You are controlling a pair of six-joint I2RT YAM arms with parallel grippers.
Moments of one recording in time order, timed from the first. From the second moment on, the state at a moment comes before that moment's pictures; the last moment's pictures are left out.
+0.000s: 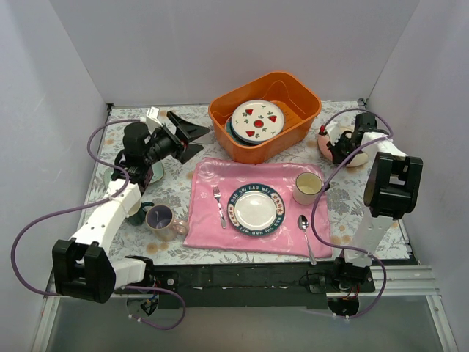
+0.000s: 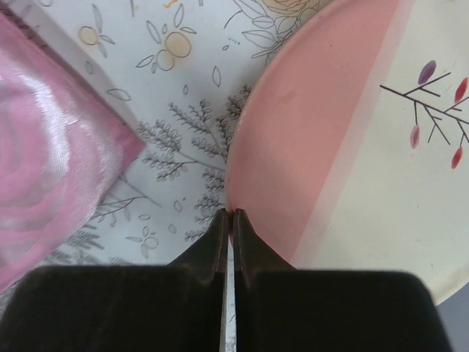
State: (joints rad) left arm -0.18 1.20 0.96 0.05 0.59 -1.14; right arm -0.15 1.94 1.37 -0.57 -0.39 -1.00
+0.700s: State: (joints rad) left arm -0.54 1.78 1.36 0.15 0.60 -1.36; right arm -0.22 1.74 1.38 -0.84 -0.71 -0.85
